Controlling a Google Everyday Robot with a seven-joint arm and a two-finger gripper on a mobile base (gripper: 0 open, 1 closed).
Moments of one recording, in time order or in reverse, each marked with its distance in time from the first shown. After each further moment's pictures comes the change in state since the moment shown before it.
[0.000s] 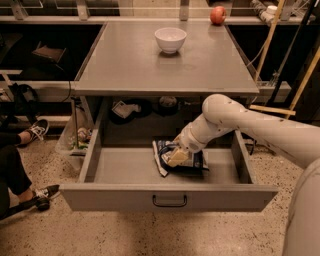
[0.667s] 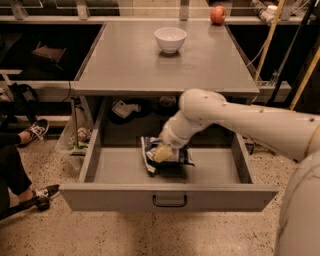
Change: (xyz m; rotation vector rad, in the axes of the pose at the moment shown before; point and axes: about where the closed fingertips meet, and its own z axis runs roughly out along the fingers) arm -0.053 0.008 0.002 0.057 0.058 -0.080
